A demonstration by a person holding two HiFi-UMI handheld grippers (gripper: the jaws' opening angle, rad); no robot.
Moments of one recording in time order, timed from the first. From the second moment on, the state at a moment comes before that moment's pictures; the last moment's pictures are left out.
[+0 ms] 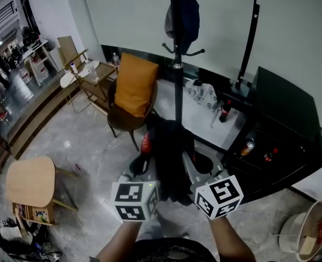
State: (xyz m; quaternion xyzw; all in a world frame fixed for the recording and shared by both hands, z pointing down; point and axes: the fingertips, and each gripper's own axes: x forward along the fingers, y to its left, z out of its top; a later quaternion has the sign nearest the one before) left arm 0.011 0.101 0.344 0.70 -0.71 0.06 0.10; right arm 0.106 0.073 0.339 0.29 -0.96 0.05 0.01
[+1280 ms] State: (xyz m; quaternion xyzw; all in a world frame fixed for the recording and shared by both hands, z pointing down) left arm -0.120 -0.013 0.331 0.76 -0.63 0.05 0.11; right arm -0.017 -0.020 0.325 0.38 -0.92 0.05 0.02
